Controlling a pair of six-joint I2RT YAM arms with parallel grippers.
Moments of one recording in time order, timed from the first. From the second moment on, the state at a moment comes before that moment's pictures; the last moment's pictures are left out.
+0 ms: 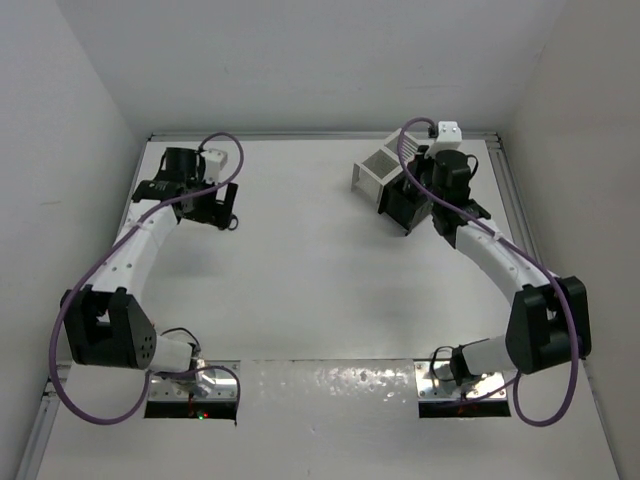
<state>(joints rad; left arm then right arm) -0.08 1.37 1.22 -0.77 0.05 0.20 0.25 1.39 0.93 0.24 0.16 0.16</state>
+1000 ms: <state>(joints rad) 0.03 1.44 1.19 -0.80 0.02 0.17 0.19 1.55 0.81 0.41 0.09 -0.04</state>
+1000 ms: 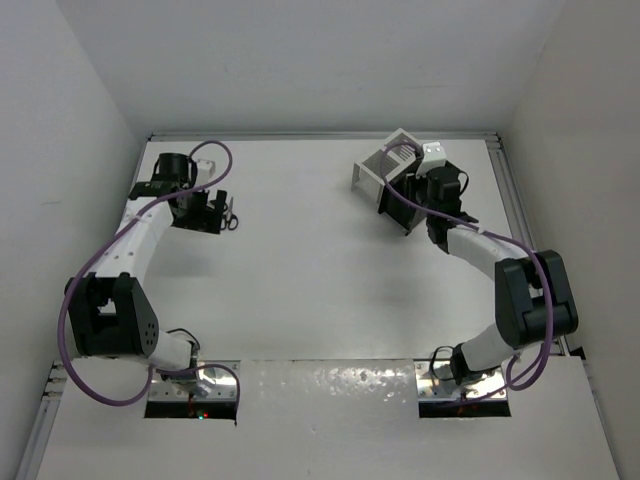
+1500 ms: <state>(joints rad) 0.10 1.51 1.19 -0.89 -0.04 0.33 0.22 1.30 0.82 0.27 0.10 0.01</state>
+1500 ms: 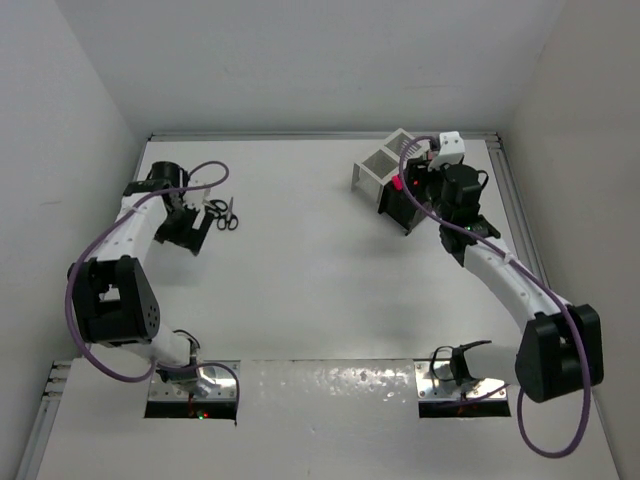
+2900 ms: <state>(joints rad) 0.54 1.47 0.67 -0.80 -0.29 1.09 0.40 1.23 0.78 0.15 0.08 0.04</state>
